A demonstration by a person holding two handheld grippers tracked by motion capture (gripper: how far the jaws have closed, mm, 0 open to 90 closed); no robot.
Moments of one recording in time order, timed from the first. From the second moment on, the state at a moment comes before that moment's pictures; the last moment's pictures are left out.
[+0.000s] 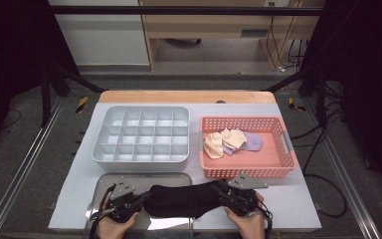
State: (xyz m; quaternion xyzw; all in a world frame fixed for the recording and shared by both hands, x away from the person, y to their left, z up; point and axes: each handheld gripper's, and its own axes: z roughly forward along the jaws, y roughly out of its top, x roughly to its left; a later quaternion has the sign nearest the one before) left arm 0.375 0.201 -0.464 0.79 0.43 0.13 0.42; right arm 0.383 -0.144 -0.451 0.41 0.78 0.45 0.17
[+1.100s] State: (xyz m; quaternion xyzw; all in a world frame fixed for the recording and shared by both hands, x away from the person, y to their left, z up) left arm 0.373 0.206 -0.465 0.79 0.43 0.11 0.42; right arm 0.375 -0.125 -0.467 0.37 0.82 0.42 0.09
